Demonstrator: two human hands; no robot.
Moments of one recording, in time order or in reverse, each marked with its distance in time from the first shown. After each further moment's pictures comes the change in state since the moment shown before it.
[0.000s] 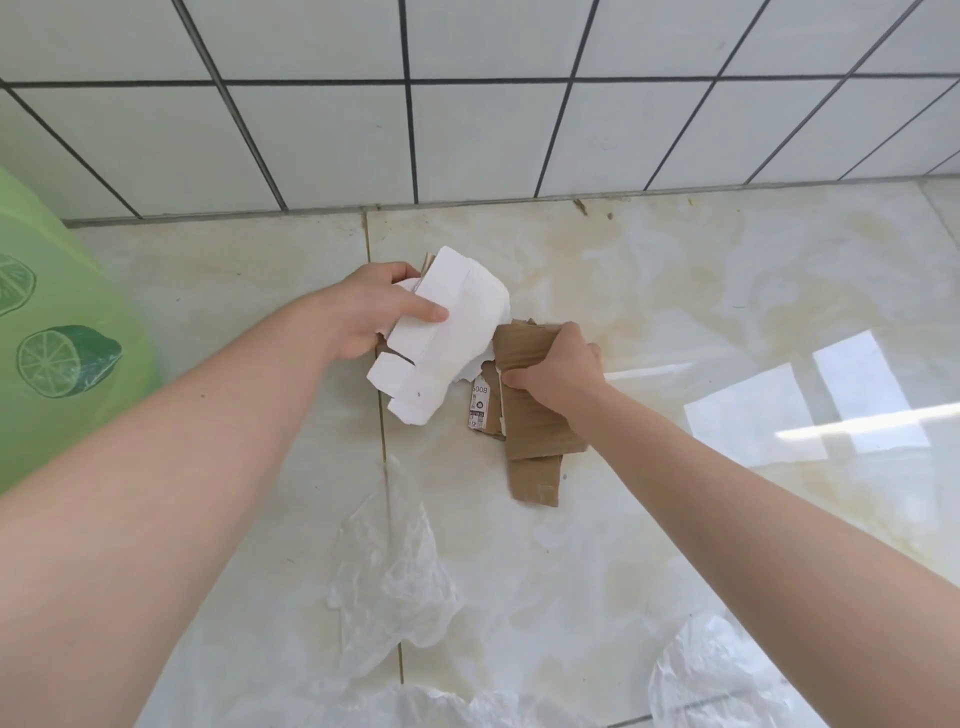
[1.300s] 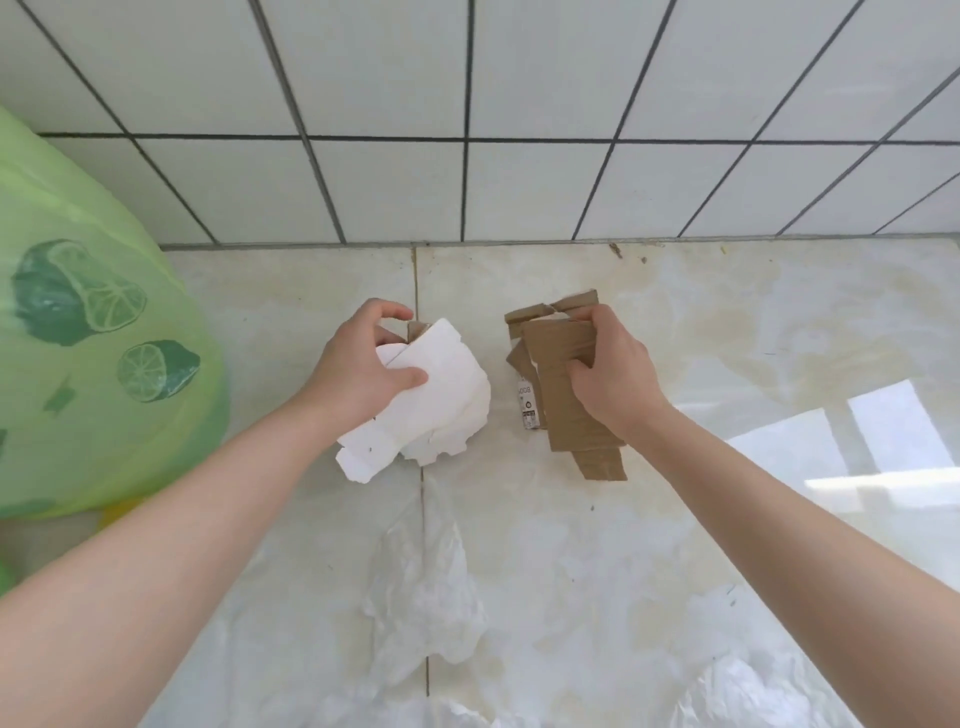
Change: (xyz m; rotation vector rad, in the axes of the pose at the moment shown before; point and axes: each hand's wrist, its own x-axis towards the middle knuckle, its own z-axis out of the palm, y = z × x) left_hand -0.074 -0.031 -0.023 0.264 0.383 0.231; right_hand -0.021 -0.020 -0.026 -0.153 0.159 -0.533
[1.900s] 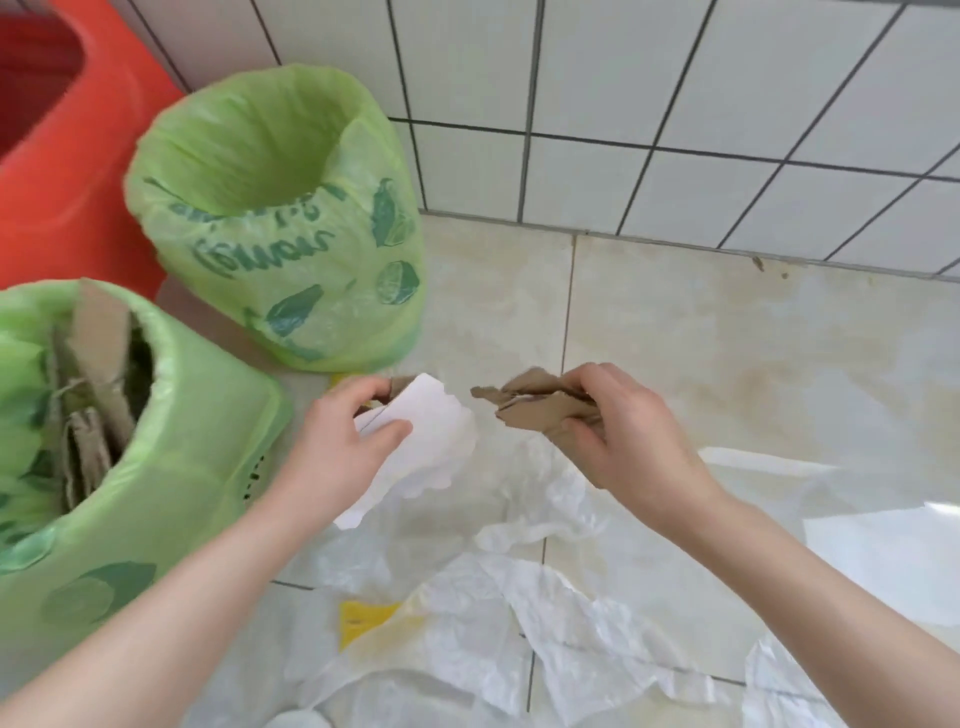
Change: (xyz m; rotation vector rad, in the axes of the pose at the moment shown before) left_hand -0.211 -0.074 -0.094 0.039 0.329 -0.003; right_hand -0.163 -0.105 0.019 -0.047 -0.221 -0.531
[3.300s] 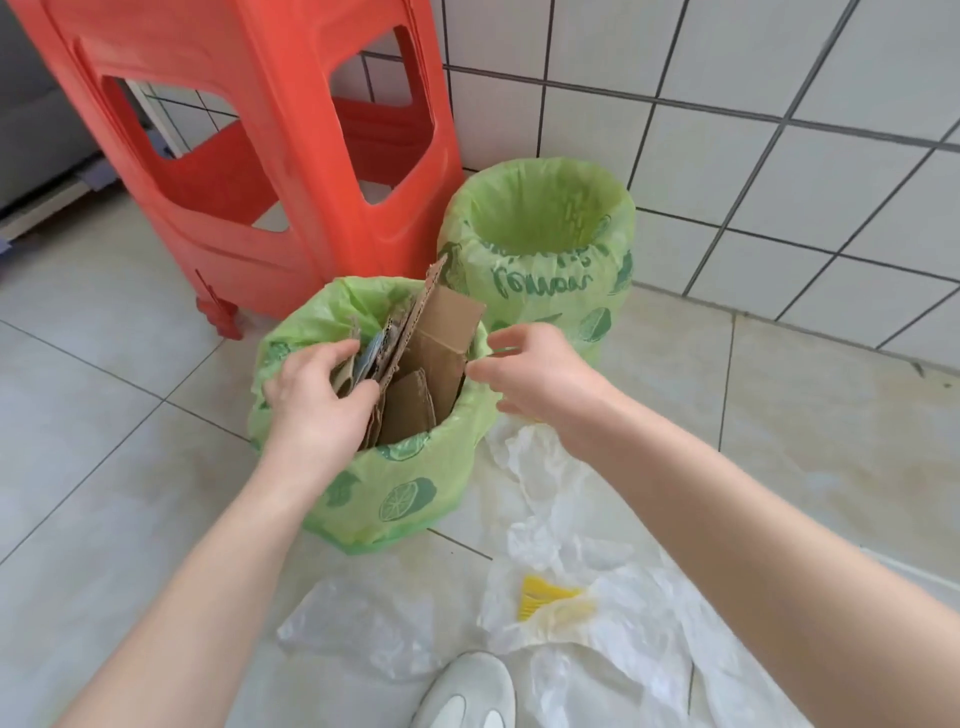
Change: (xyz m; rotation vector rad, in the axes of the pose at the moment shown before) left_hand -0.081 -0.062 -0.195 0.106 0.467 -0.275; right_hand 0.046 -0.273 0.076 0.488 -0.315 0.278
